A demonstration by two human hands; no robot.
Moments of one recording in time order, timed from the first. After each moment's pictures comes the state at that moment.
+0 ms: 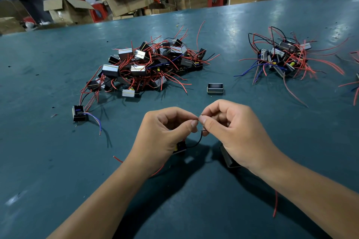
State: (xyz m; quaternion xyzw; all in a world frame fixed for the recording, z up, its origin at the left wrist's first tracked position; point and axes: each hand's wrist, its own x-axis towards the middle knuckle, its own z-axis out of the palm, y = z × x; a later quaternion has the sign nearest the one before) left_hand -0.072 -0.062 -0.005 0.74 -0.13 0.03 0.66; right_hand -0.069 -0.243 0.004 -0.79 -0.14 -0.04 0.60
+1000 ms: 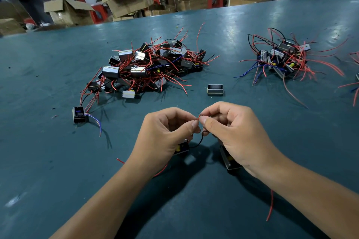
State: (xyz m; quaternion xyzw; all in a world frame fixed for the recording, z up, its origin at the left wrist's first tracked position) left_hand -0.074 -0.066 -0.004 0.72 -0.10 0.02 0.68; right_hand -0.069 -0.240 0.002 -0.72 -0.12 -0.02 0.68
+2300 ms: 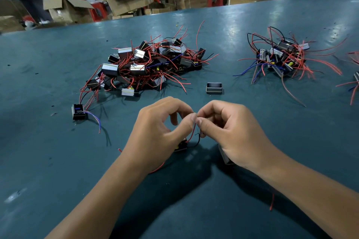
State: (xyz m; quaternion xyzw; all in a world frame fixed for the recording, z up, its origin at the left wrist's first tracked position) left_hand -0.084 -0.064 0.027 0.88 -0.19 0.19 0.39; right_hand -0.071 -0.242 0.007 -0.78 -0.18 -0.03 0.60
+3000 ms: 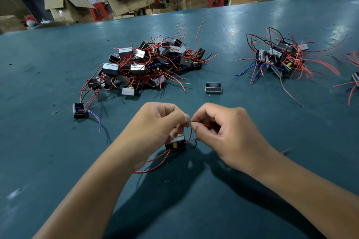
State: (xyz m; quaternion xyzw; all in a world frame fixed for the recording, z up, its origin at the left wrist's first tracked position) left_hand -0.081 -0.063 0.038 0.80 -0.05 -0.06 0.59; right_hand -0.080 -0.243 0.013 -0.82 -0.25 -0.08 0.51
